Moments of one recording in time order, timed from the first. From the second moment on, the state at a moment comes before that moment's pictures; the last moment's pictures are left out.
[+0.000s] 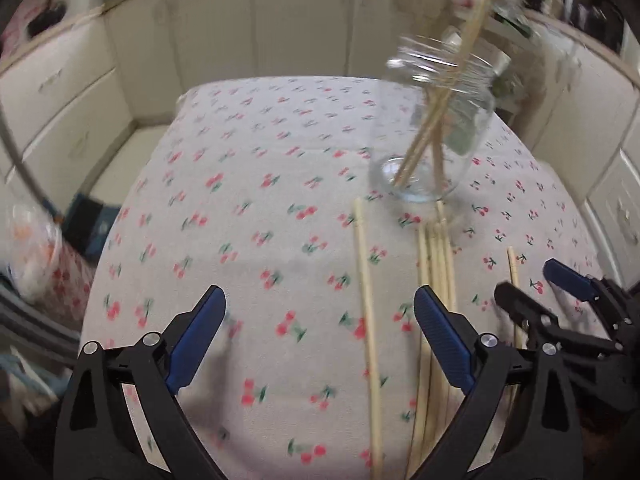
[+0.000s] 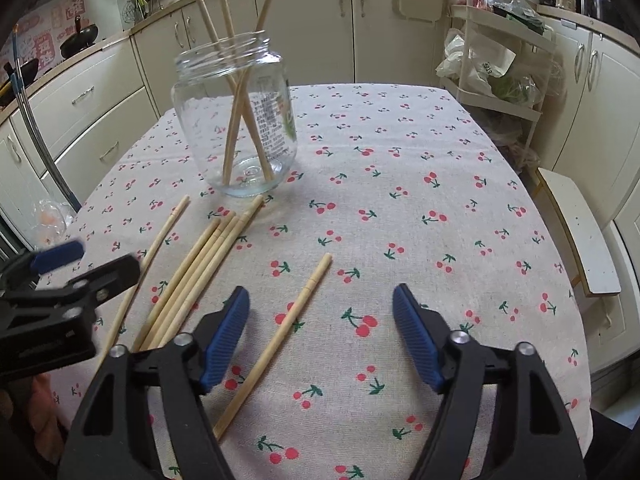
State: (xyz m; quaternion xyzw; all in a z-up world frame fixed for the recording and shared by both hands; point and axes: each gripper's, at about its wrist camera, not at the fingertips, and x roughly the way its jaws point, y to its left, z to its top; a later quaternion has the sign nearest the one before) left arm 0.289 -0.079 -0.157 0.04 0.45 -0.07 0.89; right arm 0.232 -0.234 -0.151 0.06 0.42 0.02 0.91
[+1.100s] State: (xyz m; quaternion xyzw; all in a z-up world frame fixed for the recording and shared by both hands) left arm 0.341 -0.091 -0.163 0.03 0.51 -0.15 0.84; right arm 0.252 -0.217 -0.143 -0.02 0.49 0.09 0.86
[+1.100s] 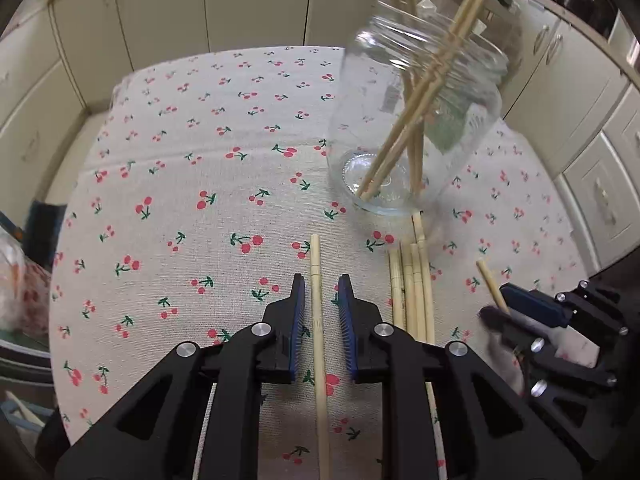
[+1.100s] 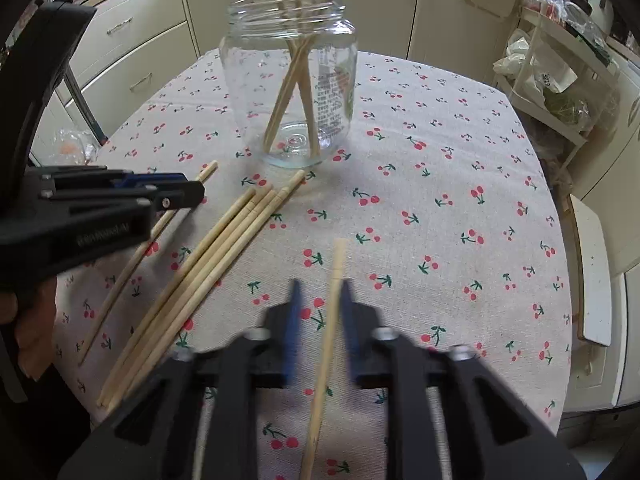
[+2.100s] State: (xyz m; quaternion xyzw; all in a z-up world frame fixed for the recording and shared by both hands) left arm 0.327 -0.063 -0.005 -0.16 0.24 -0.19 0.94; right arm 0.220 -0.288 -0.079 0.26 0.29 0.11 0.91
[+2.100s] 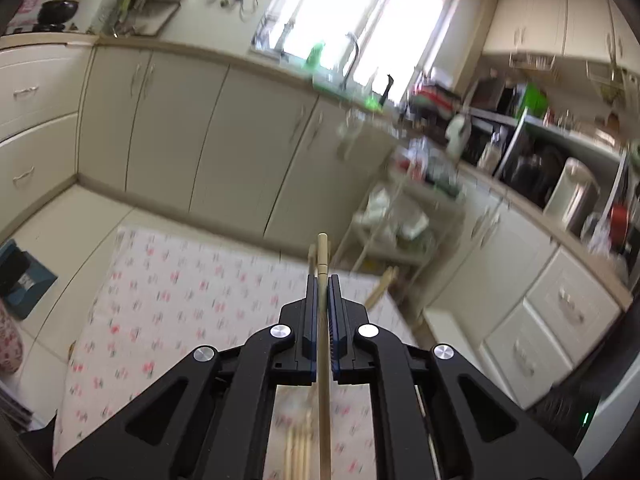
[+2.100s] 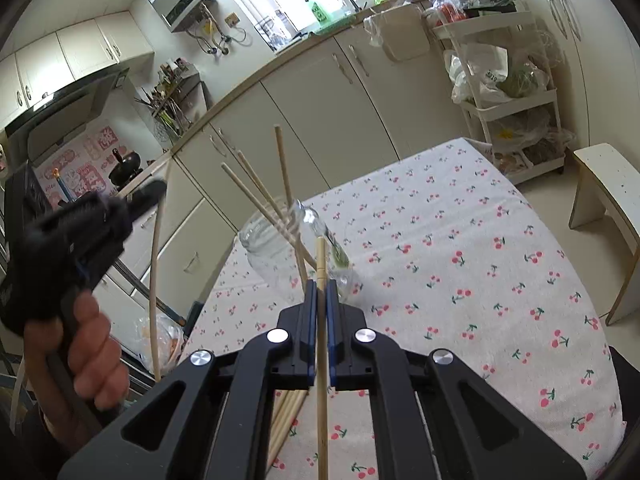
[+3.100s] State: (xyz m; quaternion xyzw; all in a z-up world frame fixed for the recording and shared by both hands) left arm 0.399 -0.104 0.002 -0.17 0.10 -0.09 0.98; right arm 0.238 -0.309 -0.086 0.30 0.28 0.11 0.91
